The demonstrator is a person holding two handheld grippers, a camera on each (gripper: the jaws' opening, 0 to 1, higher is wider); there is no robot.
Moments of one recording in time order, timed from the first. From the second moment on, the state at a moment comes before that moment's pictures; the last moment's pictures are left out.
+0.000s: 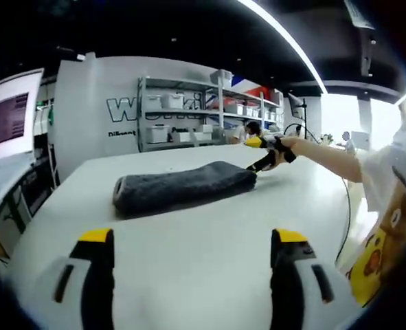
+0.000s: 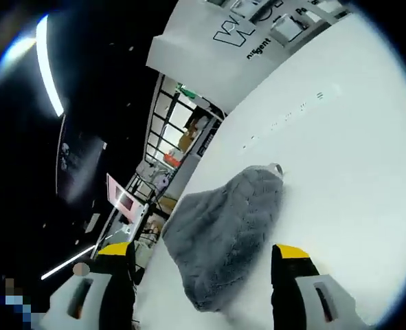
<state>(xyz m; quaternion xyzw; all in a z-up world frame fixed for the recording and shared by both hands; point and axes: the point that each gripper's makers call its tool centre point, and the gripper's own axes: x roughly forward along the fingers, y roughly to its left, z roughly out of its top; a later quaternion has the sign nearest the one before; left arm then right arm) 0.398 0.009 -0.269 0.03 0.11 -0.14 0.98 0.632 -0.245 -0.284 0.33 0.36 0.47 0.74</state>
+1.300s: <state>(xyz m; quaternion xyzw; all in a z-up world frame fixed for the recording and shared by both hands) 0.396 0.013 -0.269 0.02 0.11 -0.14 0.98 0.649 -0.238 -0.311 0.32 0.39 0.46 0.73</state>
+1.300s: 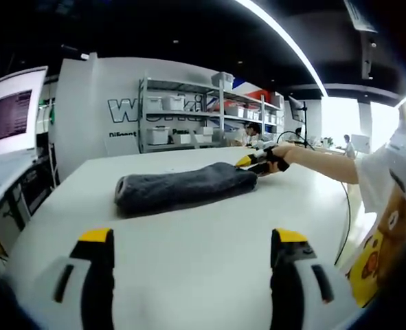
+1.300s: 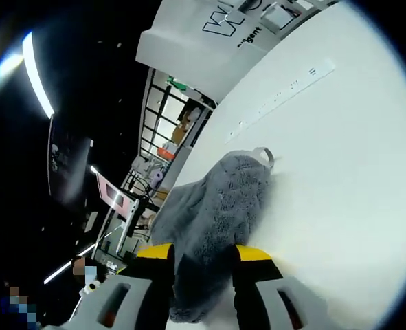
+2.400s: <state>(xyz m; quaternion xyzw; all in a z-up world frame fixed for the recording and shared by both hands) 0.404 -0.005 -0.269 0.03 0.11 -0.17 0.98 0.617 -0.343 -0.320 0.24 0.40 0.46 0.75</state>
